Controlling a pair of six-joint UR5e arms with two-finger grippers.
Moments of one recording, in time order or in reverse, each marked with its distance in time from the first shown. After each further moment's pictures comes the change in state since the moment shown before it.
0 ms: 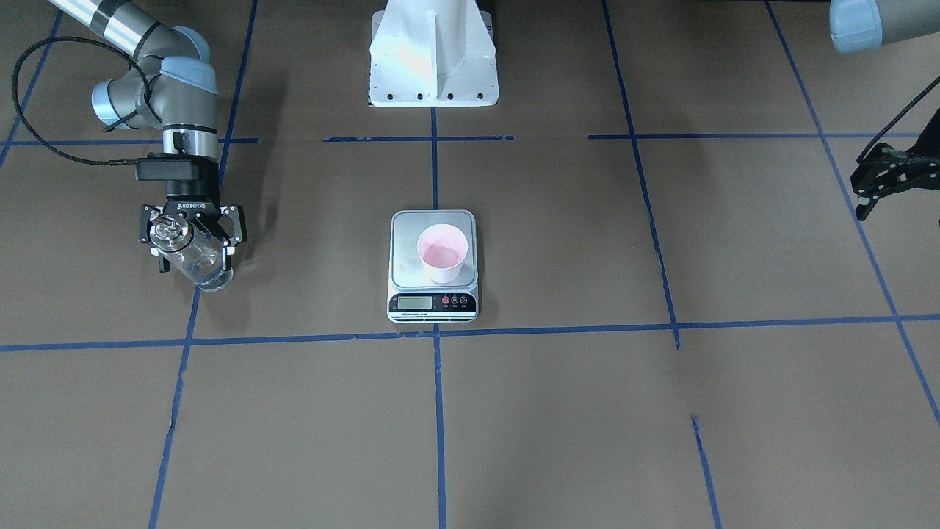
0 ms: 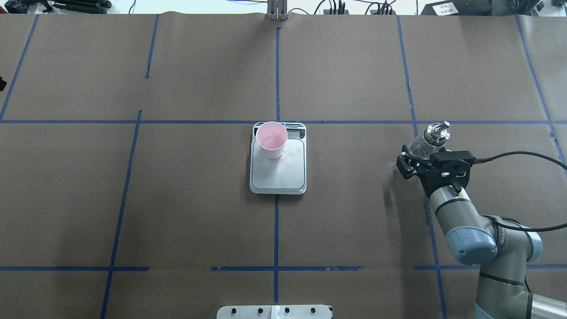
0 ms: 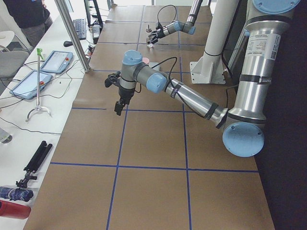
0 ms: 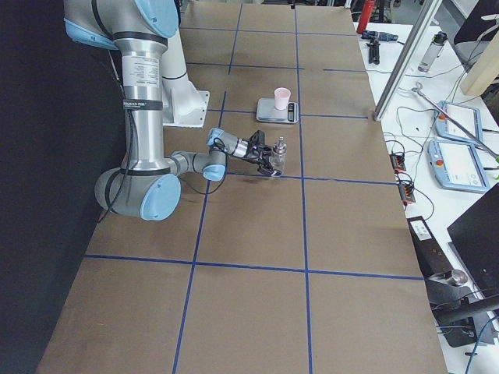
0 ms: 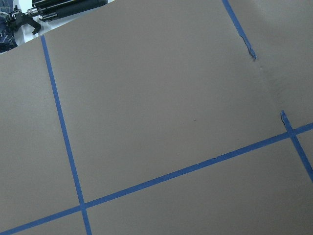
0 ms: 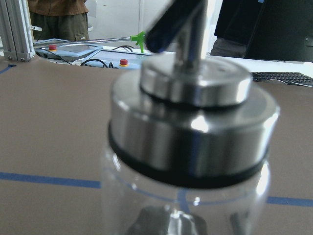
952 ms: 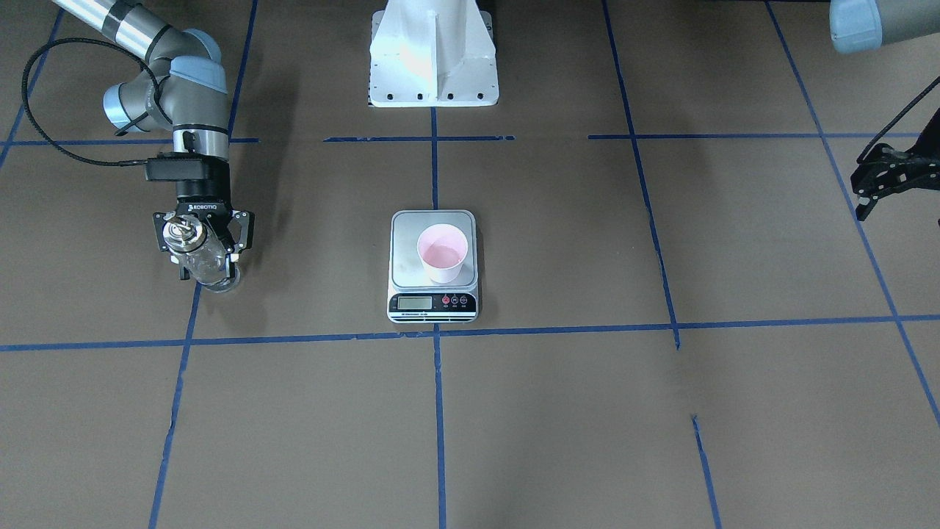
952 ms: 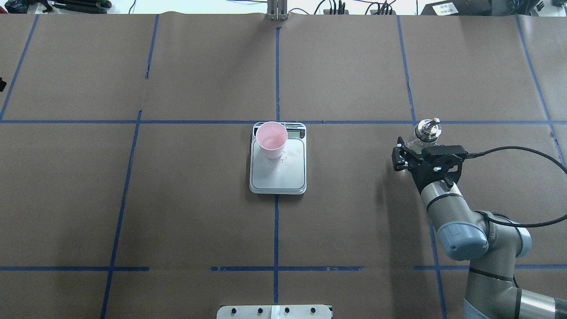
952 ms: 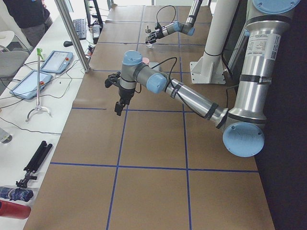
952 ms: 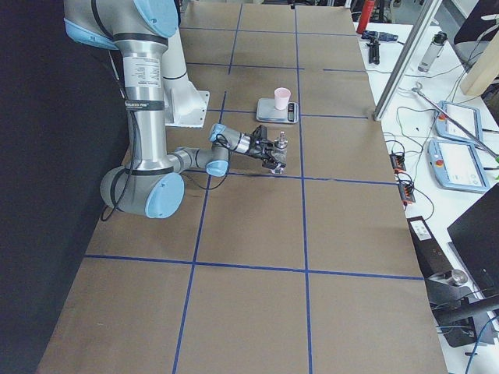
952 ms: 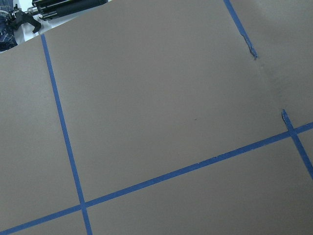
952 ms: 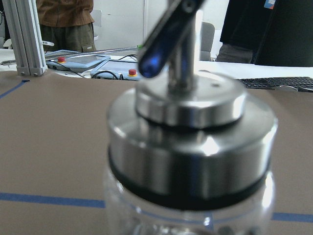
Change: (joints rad) left arm 0.000 0.002 0.001 0.000 0.000 0.000; right arm 0.010 0.041 0.010 0.002 -0.009 -0.020
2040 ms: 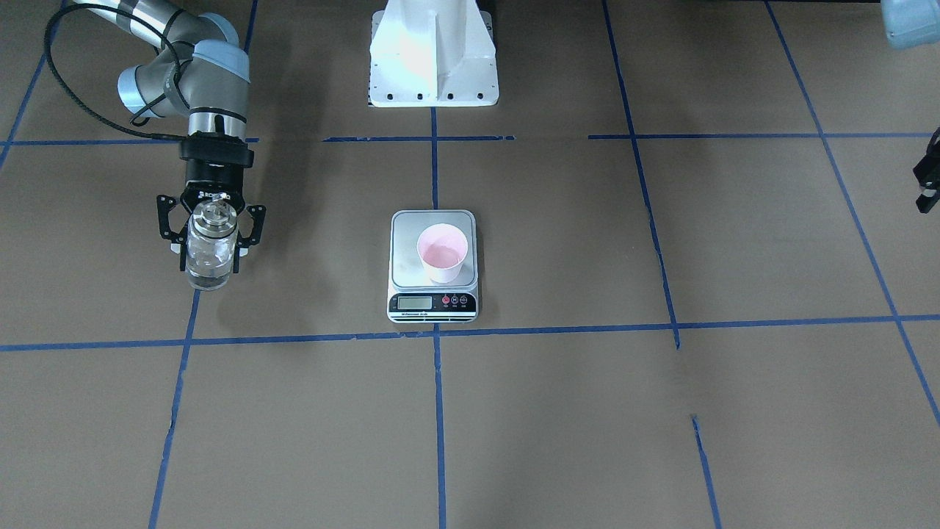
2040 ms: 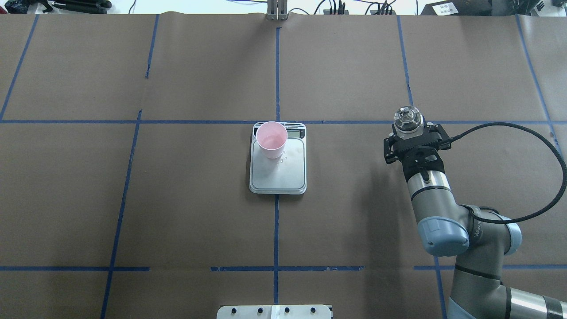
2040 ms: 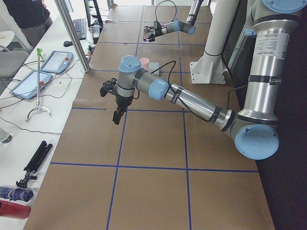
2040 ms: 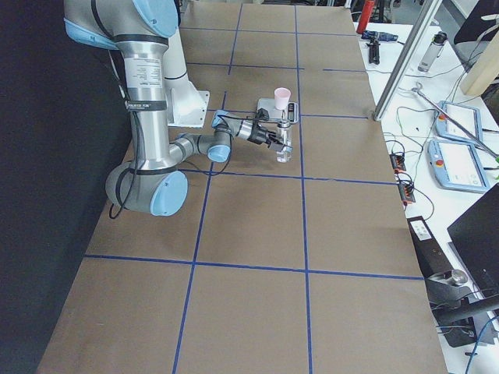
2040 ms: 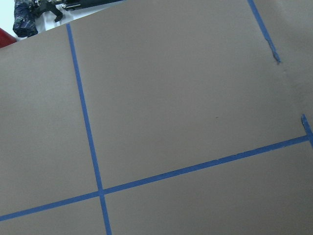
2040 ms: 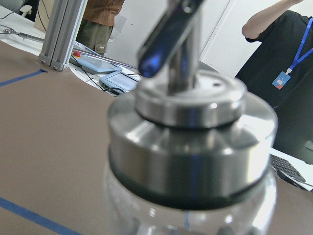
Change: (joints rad) left arm -0.159 0.047 0.052 -0.005 -0.059 0.042; right arm 0.002 0.060 0.117 -0.250 -0.105 -0.367
